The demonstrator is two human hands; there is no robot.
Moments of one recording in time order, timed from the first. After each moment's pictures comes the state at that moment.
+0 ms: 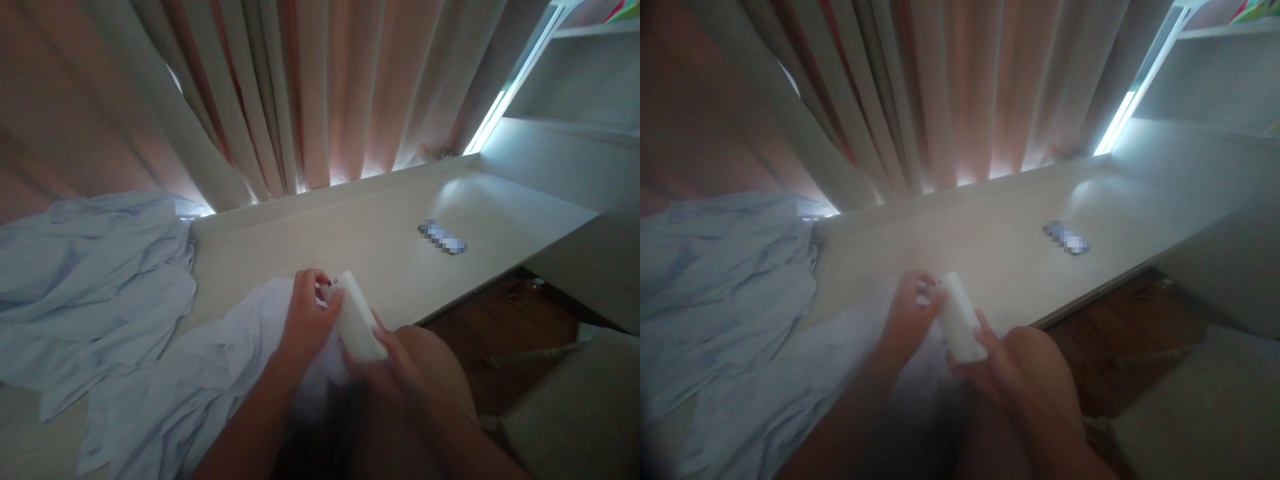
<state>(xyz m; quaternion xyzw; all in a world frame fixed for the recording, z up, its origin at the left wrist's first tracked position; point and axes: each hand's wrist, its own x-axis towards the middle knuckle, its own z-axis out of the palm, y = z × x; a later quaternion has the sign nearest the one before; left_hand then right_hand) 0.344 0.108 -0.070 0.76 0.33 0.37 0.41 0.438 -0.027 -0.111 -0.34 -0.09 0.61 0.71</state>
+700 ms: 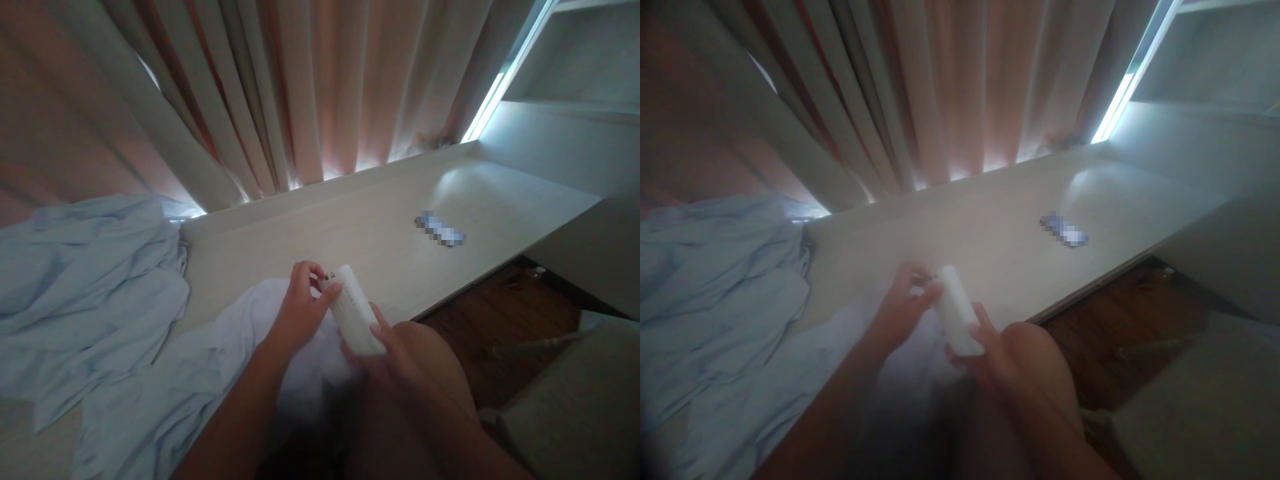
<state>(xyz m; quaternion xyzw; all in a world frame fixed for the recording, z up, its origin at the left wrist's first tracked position) 0.353 0.121 -0.062 0.77 0.31 0.30 0.47 0.450 -0.030 -0.114 -0.34 -0.14 0.58 0.73</state>
